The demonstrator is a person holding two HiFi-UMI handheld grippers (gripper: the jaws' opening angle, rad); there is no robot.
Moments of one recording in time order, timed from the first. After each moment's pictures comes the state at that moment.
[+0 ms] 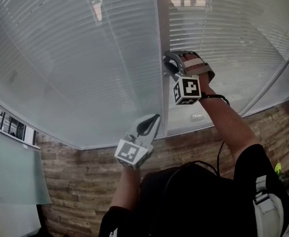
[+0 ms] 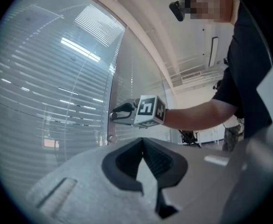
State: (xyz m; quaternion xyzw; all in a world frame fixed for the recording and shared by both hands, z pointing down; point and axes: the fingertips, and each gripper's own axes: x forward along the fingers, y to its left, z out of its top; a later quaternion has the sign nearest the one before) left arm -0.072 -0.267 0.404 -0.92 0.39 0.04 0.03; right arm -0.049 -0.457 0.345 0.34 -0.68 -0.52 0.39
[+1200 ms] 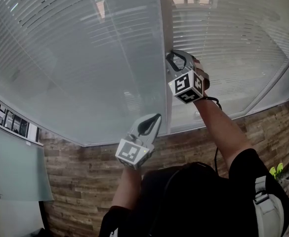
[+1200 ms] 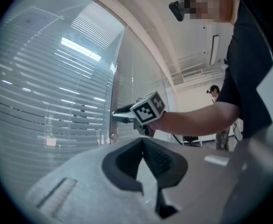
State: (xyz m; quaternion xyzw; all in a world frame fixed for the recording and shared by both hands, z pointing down) left arm -0.078 -0.259 0.406 -0.92 0.39 0.02 0.03; right arm -0.043 -0.459 0.325 0.47 -0.81 -0.29 0.21
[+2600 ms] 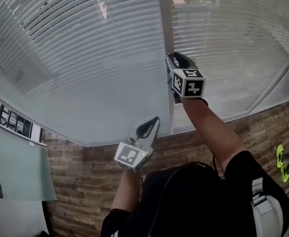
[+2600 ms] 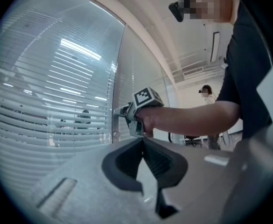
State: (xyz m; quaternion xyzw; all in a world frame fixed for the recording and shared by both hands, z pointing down) left arm -0.088 -0.247 0.404 -0.91 0.41 0.01 0.03; right arm -0.029 -0.473 0.335 0.52 -0.85 0.07 -0.05
